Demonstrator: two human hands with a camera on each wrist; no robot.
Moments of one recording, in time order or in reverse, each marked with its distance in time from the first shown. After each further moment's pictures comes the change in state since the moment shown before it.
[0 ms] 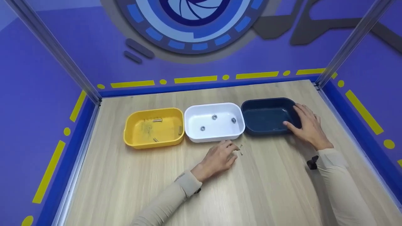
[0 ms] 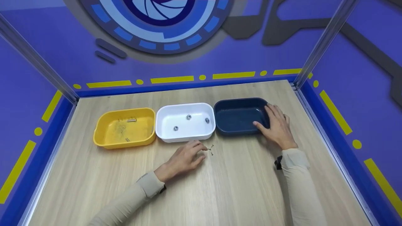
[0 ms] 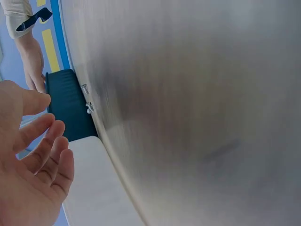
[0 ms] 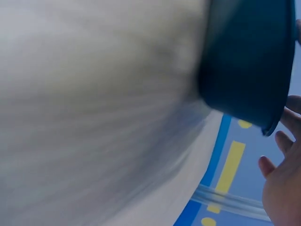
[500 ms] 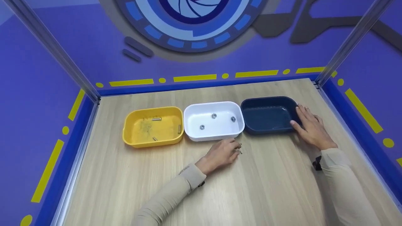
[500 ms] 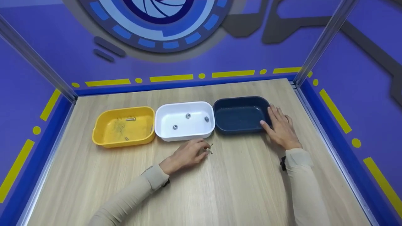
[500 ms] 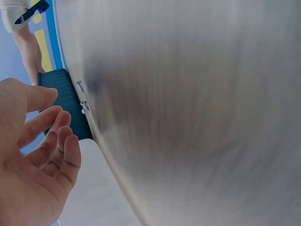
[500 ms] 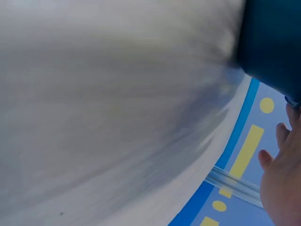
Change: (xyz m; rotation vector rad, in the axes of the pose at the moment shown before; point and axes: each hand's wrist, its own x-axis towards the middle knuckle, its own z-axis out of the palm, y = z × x) left_hand 0.020 -0.004 0.008 -0.034 -0.085 -0.007; right_hand -0.011 0.021 -0.004 -0.051 -0.120 -0.035
